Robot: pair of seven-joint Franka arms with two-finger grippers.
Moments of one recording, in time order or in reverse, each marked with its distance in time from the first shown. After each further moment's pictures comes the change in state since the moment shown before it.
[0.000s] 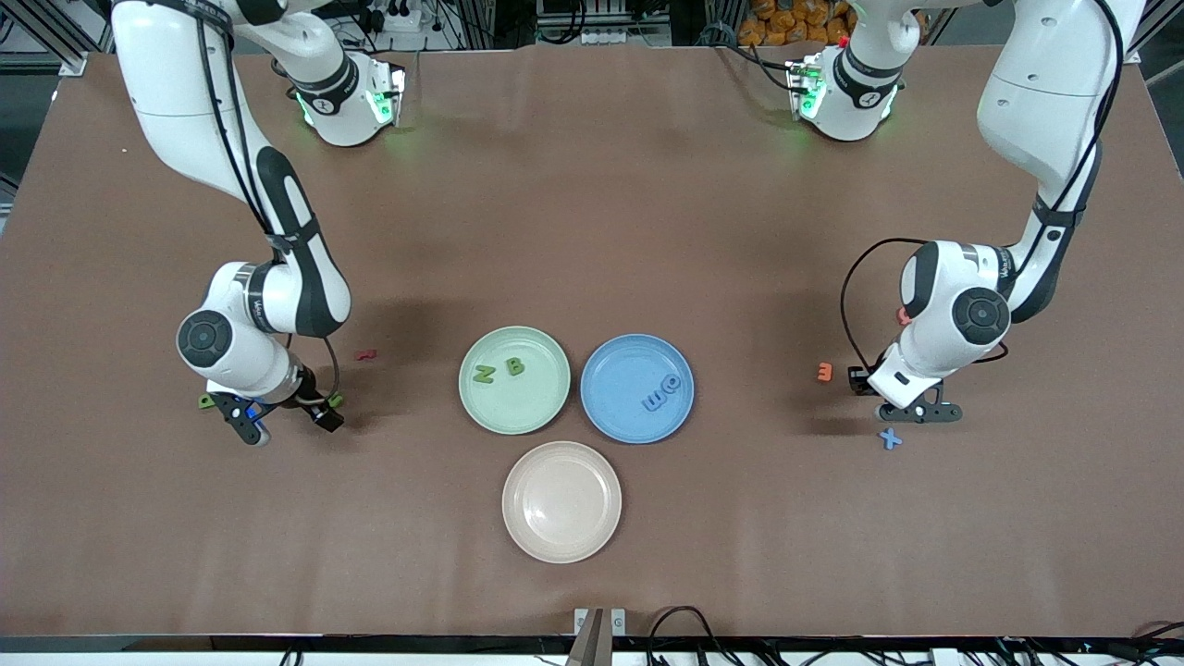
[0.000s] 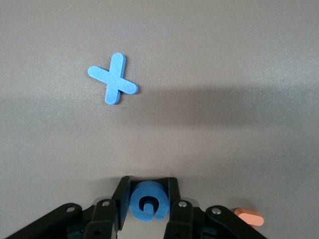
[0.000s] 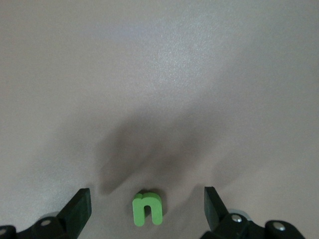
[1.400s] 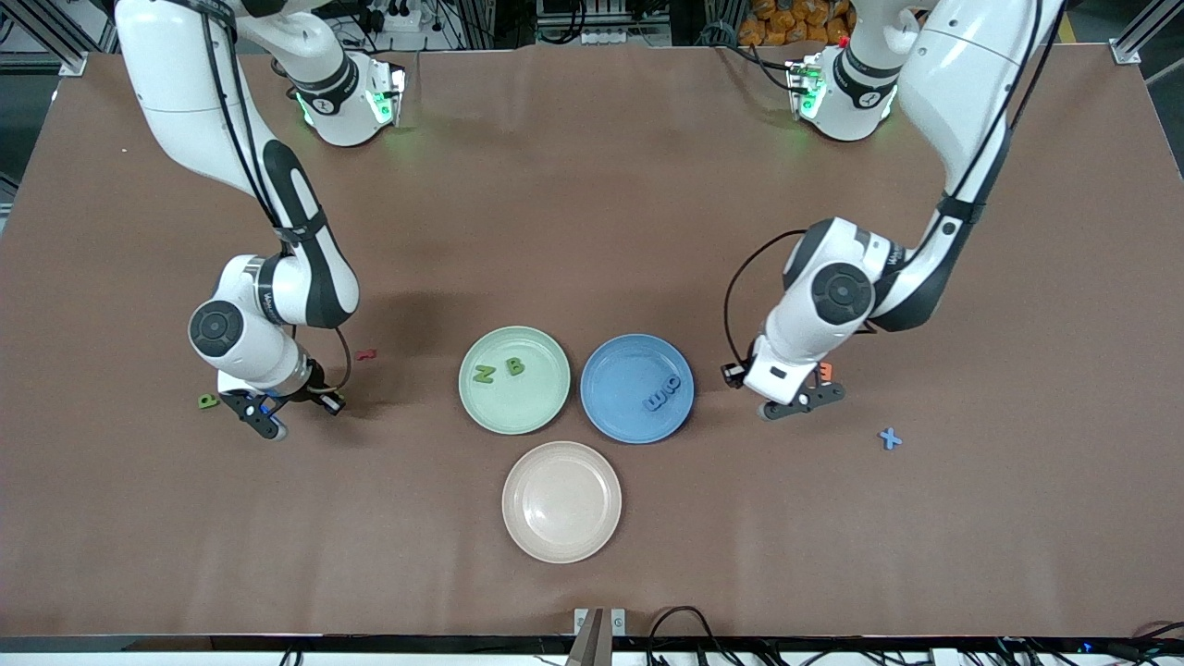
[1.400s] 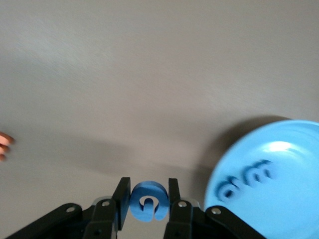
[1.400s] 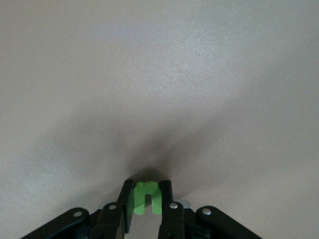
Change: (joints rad) left arm -0.165 -0.001 -0.217 0.206 -0.001 -0.194 -0.646; right arm 0.010 -0.020 0.013 -0.046 0.000 0.039 -0.156
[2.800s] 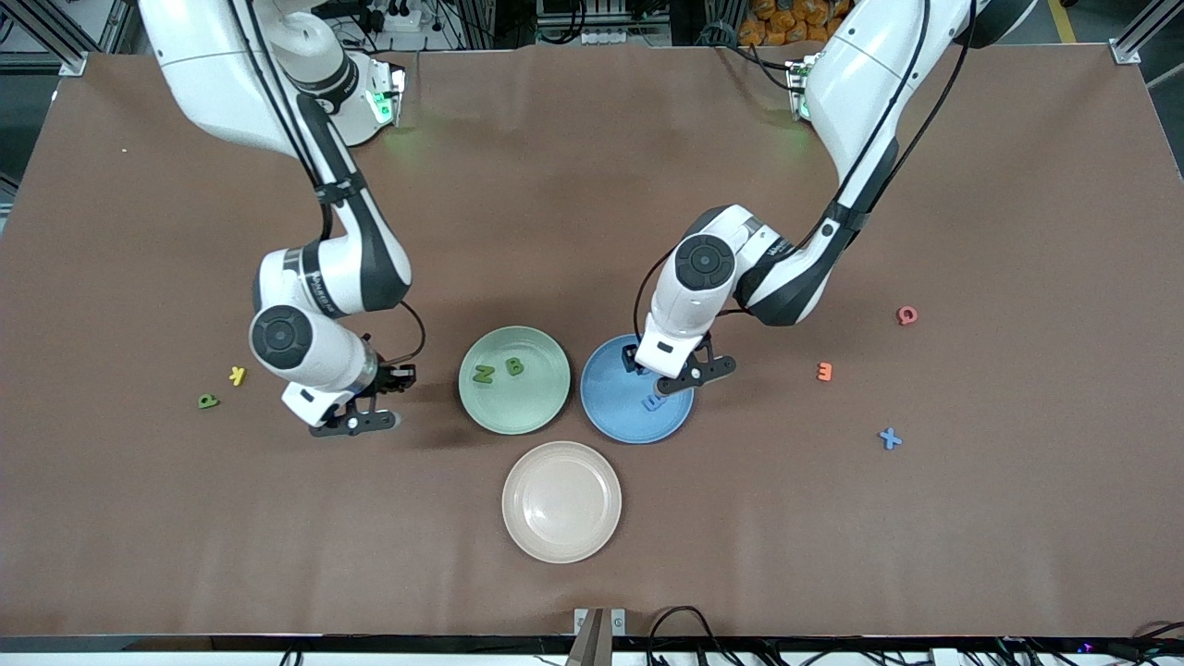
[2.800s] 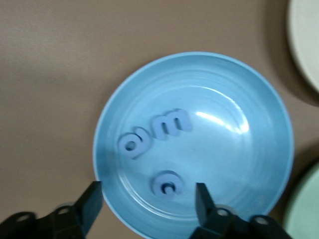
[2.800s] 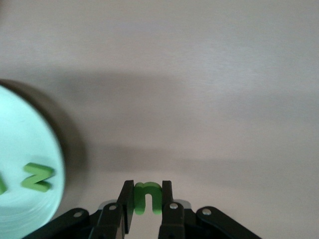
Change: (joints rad) left arm -0.232 0.129 0.018 0.150 0.086 0.001 -0.294; right arm 0.076 -0.040 0.114 0.227 -0.105 -0.353 -0.483
